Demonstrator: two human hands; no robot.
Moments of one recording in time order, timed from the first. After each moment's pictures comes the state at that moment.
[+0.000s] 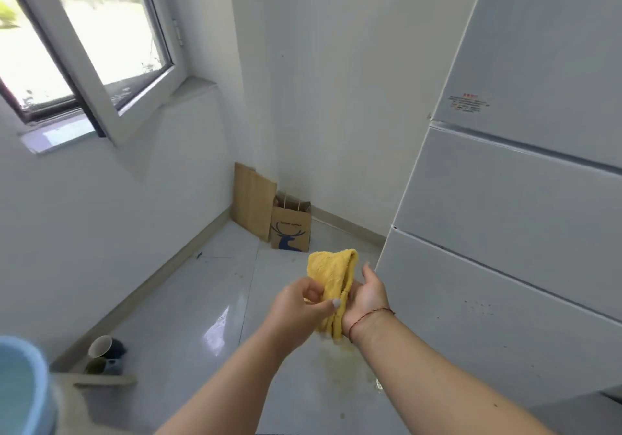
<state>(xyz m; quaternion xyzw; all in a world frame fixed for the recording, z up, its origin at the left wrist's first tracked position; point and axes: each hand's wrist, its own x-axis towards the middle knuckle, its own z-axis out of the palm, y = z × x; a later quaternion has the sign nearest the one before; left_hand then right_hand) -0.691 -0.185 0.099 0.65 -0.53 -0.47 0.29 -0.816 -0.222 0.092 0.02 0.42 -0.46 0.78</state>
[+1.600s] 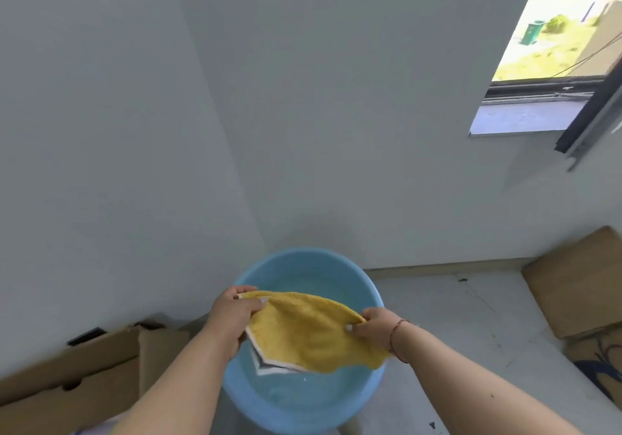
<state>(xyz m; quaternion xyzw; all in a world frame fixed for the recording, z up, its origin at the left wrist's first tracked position) -0.097 0.085 0.044 0.73 0.16 -0.26 0.61 -0.216 -0.149 0.008 -0.80 0.31 0.28 0.42</state>
